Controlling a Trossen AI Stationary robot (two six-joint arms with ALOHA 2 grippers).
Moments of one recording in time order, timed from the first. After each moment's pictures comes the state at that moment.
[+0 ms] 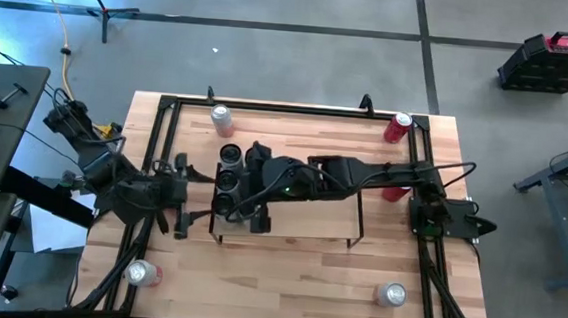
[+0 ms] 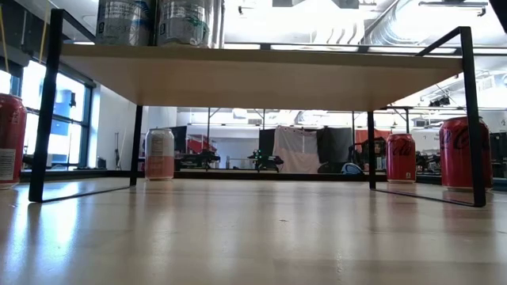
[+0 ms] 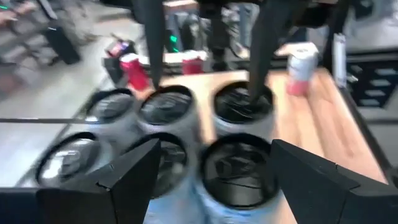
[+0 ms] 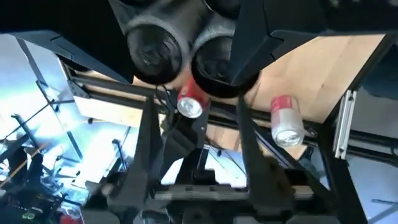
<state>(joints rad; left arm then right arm) -0.72 1.02 1.13 -0.67 -0.88 -0.28 0.19 2.06 2.31 -0.70 0.20 -0.16</state>
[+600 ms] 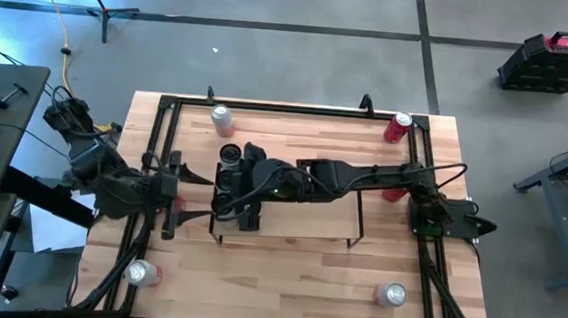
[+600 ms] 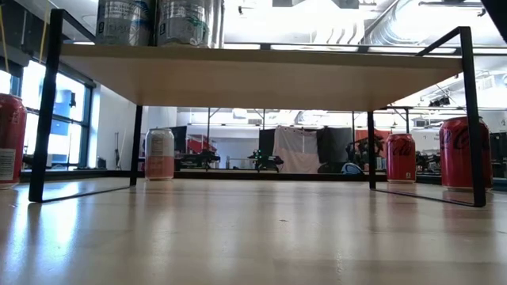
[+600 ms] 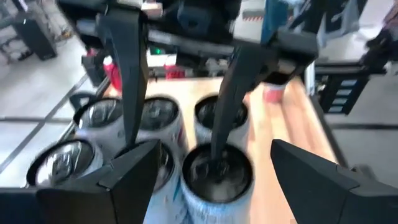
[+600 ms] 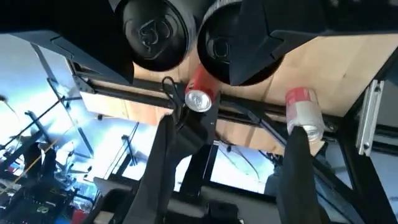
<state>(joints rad) -0.76 1.00 1.21 -0.73 -0.82 -0.32 0.18 2.12 2.31 -0.61 0.24 -0.18</state>
